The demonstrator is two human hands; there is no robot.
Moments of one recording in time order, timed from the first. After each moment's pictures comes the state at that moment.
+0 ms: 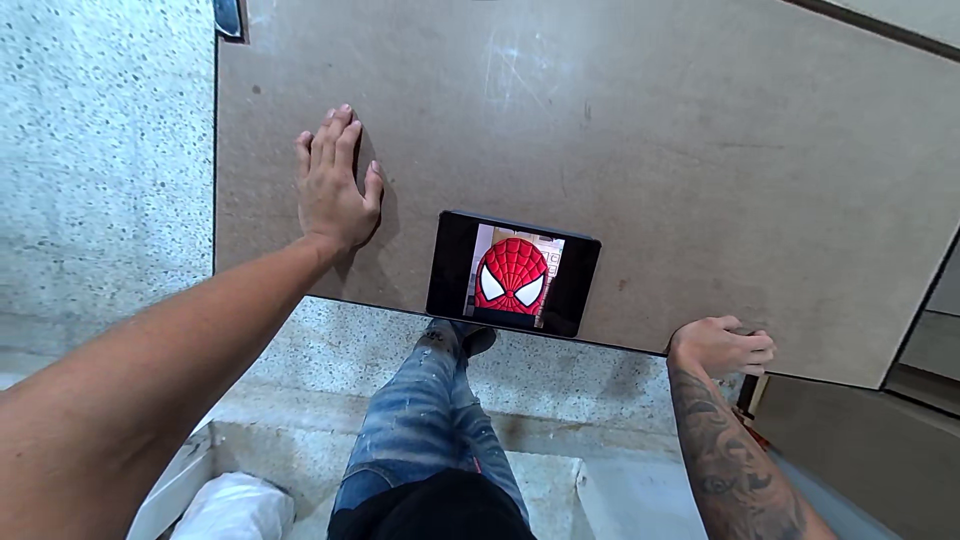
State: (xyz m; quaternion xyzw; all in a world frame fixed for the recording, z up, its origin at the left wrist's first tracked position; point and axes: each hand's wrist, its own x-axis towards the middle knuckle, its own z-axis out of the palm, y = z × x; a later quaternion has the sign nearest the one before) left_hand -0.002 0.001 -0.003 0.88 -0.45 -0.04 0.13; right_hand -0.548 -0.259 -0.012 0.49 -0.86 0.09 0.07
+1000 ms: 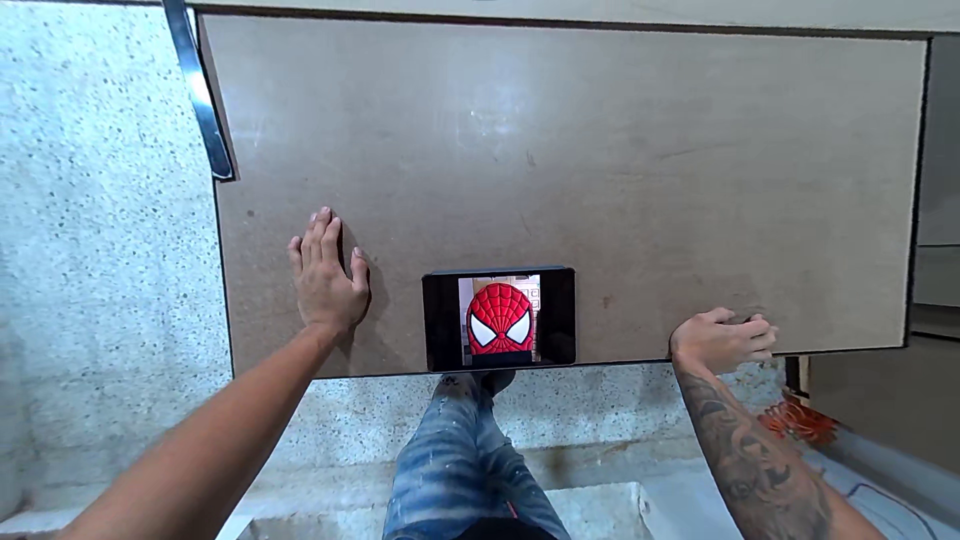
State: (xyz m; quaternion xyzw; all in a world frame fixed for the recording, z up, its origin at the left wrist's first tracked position) left_hand -0.003 0.000 -0.001 0.88 -0.46 -0.03 0.13; right_hand -0.547 -0.262 -0.016 0.46 -0.88 0.07 0.08
